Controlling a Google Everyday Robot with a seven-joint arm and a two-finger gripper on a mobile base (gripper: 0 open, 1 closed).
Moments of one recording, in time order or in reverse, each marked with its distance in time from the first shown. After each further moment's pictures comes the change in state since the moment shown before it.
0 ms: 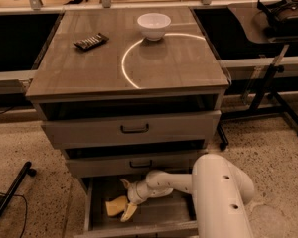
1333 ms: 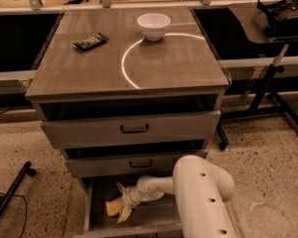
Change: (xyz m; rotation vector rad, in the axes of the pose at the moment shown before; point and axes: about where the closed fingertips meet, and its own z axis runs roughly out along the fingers) arm 0.021 -0.003 0.055 0.014 0.072 -0.035
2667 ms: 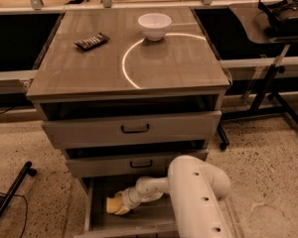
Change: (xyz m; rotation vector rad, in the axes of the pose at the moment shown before) arm 0.008 0.004 0.016 -0.021 0.029 0.010
